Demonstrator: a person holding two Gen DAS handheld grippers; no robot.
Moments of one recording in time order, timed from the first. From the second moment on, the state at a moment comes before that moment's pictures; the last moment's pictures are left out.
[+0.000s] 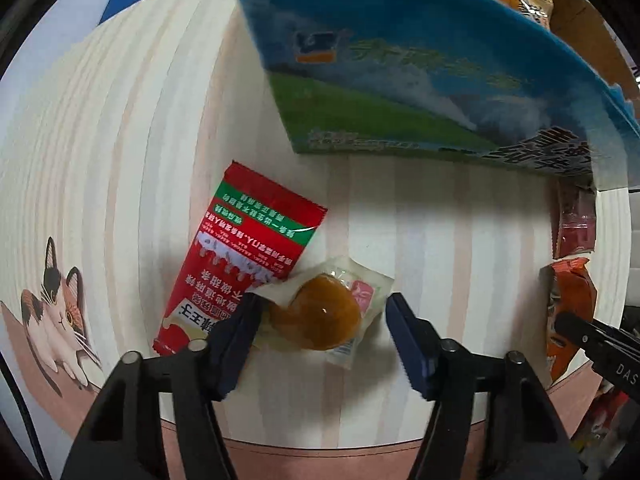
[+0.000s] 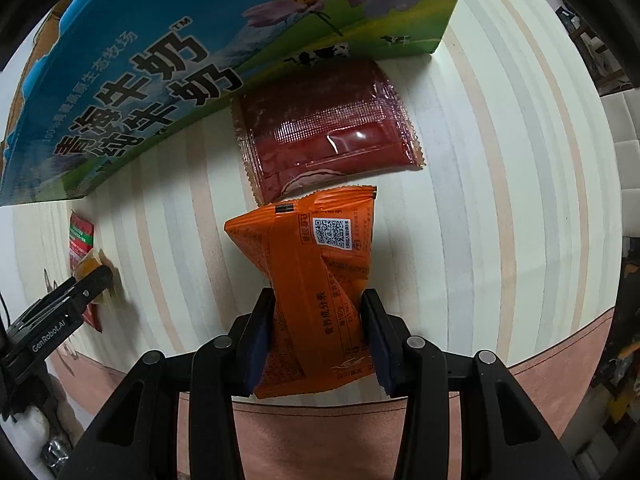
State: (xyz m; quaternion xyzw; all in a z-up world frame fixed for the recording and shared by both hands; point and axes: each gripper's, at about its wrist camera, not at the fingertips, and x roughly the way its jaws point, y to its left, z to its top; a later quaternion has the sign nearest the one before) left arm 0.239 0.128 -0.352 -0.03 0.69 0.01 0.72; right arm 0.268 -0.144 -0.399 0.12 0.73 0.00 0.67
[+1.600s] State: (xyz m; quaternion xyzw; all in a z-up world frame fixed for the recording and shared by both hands) left arm 0.406 0.069 -0.171 -0.08 0.59 -0.05 0.80; right arm 0.451 -0.184 -0.212 0.12 0.61 0.05 0.78
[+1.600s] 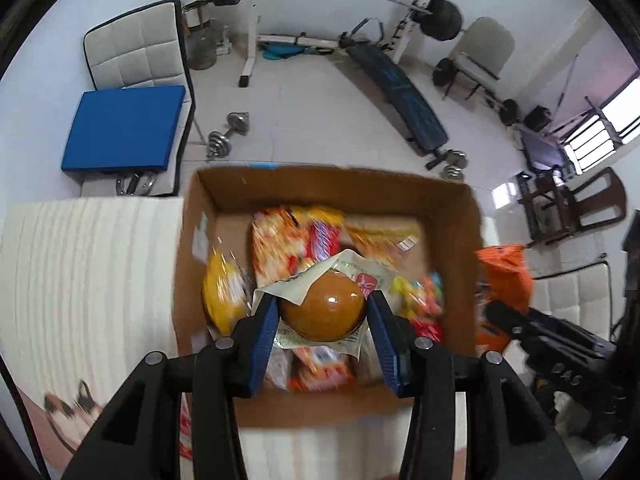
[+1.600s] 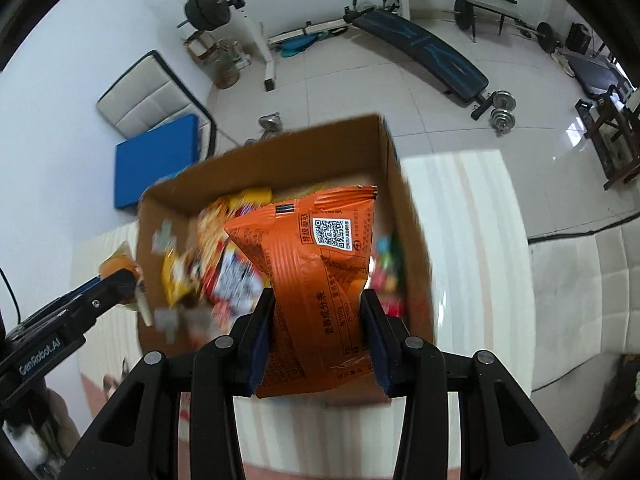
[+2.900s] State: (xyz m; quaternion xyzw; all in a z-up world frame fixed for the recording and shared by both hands) left arm 0.434 0.102 -0.205 -0.06 0.61 -0.01 0.79; right arm 0.484 -0.142 -0.261 0.03 0.65 0.05 0.76
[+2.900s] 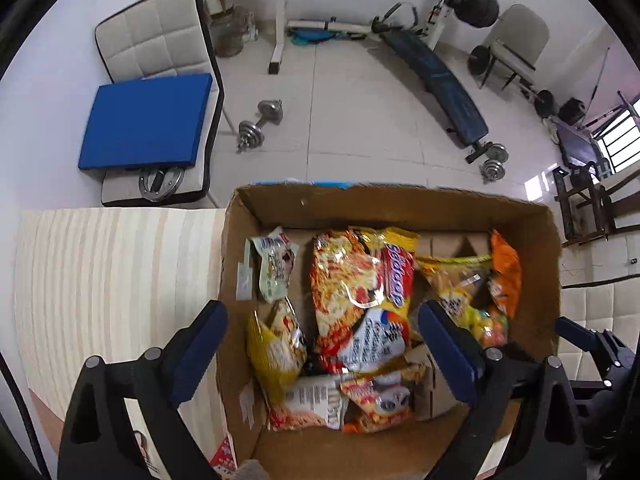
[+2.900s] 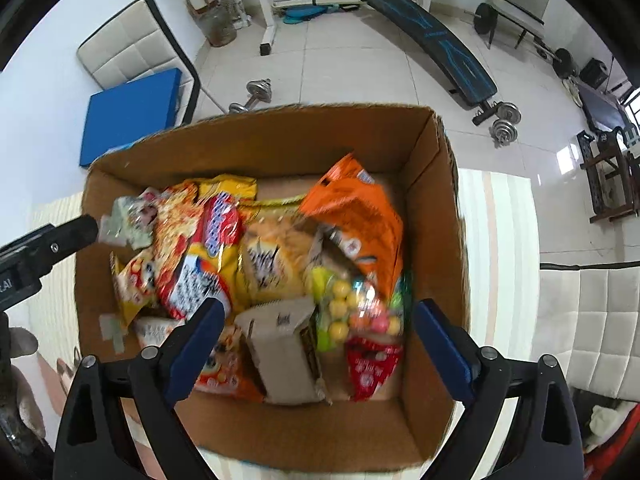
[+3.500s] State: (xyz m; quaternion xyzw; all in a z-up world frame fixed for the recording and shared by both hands) left arm 0.312 0.086 -0.140 -0.05 0.52 0.00 0.85; right arm 0.379 -0.142 -0.191 0.02 0.58 0.05 0.81
